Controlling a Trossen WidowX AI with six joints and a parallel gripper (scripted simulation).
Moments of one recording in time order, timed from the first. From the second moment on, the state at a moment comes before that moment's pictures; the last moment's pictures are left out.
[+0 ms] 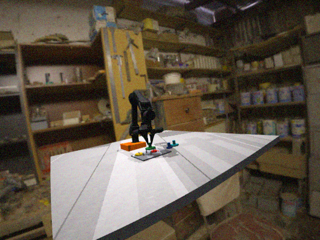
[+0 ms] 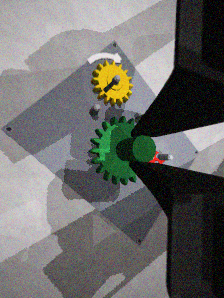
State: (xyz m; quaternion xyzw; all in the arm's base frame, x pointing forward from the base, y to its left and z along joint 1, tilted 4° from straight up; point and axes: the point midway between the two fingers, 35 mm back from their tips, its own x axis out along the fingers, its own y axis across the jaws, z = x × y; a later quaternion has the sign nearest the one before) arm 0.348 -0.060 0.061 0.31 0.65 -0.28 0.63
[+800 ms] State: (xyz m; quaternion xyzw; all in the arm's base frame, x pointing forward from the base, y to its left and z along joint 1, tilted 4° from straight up) arm 0.347 -0.059 0.033 0.38 0.62 -0.36 0.59
